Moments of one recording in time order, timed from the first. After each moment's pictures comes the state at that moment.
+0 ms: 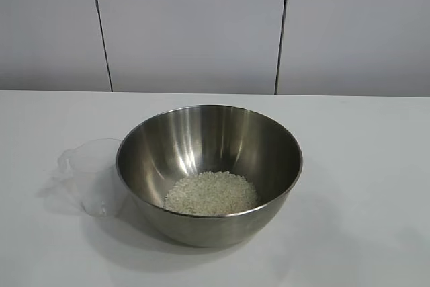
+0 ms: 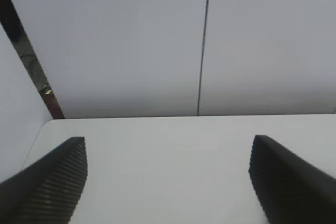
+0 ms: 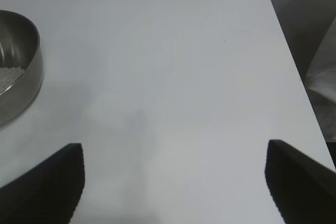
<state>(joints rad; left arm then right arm) 0.15 0.81 -1.12 -0.27 0.78 0.36 -0.12 -0.02 -0.47 0.01 1.08 -0.11</state>
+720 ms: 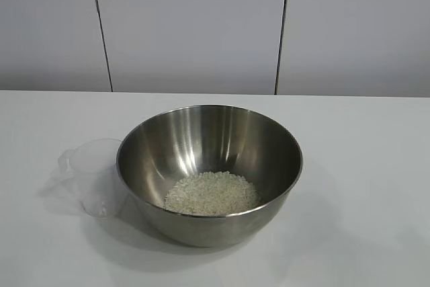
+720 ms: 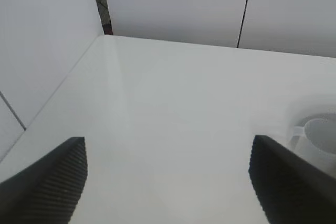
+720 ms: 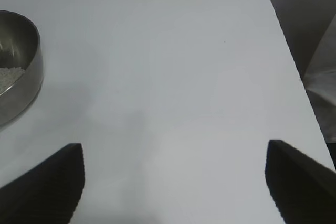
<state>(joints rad) -0.02 0.08 -0.61 0.18 1.05 -0.14 -0.12 -0.02 -0.47 0.01 1.08 -0.11</state>
